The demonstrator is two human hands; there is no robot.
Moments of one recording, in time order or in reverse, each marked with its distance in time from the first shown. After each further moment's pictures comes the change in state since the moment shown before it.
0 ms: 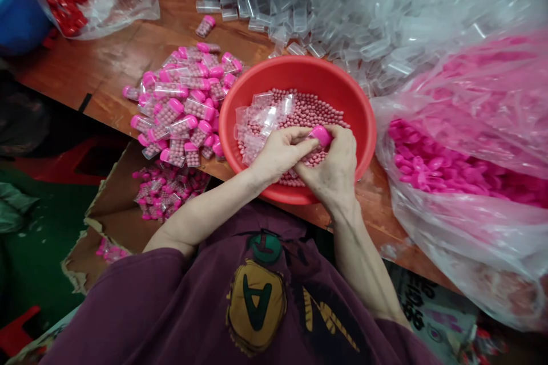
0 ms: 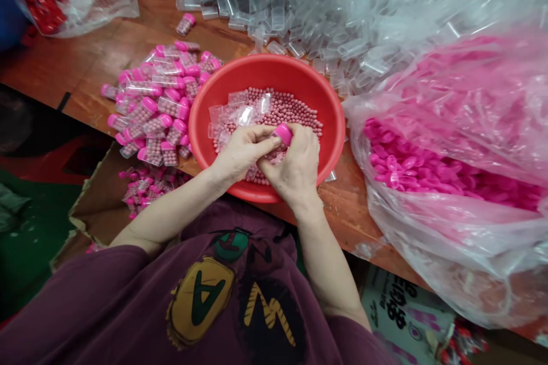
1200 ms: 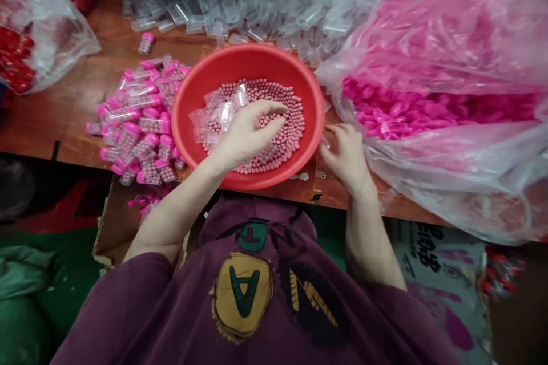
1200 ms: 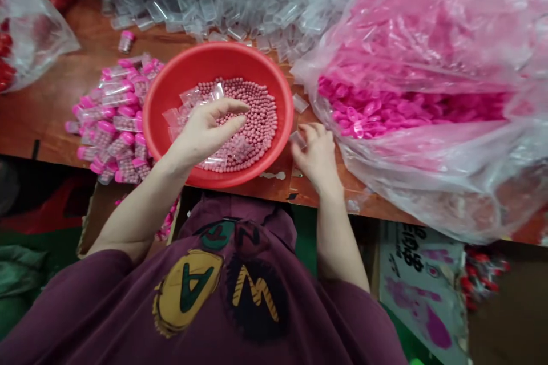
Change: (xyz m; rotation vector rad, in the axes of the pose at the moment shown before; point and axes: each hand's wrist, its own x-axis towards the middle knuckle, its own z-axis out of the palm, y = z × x) left_hand 0.012 0.023 0.005 1.099 -0.281 0.504; right_hand -0.067 0.120 -0.067 -0.153 -0.128 0.349
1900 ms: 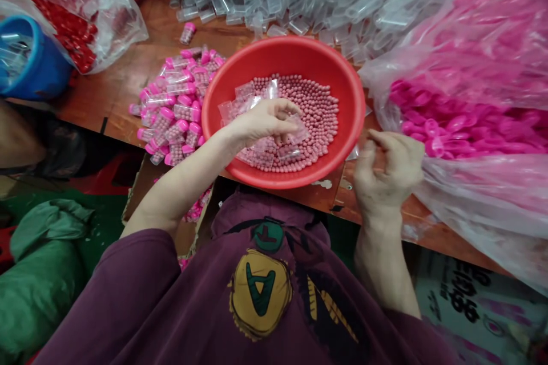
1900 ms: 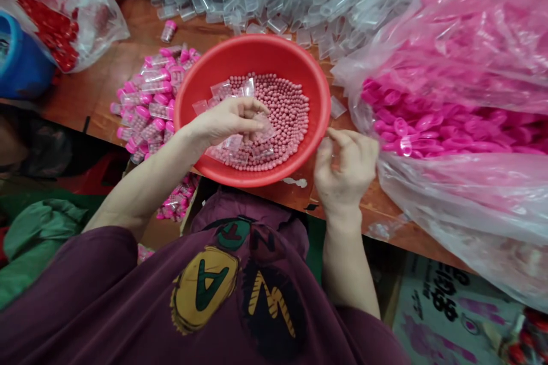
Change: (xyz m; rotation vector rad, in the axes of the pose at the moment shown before) left_hand 0.017 -0.018 -0.022 -0.411 -0.218 -0.563; right_hand -0.012 -0.052 -0.004 0.054 0.368 -0.253
